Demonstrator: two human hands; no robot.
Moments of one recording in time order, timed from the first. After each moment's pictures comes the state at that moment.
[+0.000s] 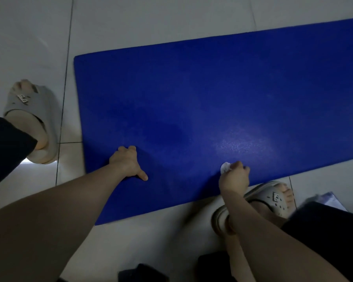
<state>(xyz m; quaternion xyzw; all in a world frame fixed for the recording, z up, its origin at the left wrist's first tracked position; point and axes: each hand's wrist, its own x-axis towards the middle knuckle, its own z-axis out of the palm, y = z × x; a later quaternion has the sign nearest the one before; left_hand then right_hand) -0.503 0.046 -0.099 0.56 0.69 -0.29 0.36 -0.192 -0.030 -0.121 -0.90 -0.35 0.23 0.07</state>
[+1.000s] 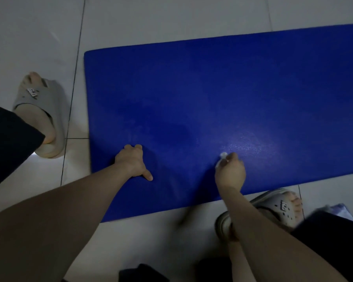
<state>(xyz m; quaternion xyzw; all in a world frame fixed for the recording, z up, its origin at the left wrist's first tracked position) -0.503 0.047 -0.102 0.56 0.70 -0.28 0.36 -0.216 0.002 -0.128 -0.87 -0.43 0.22 0.09</state>
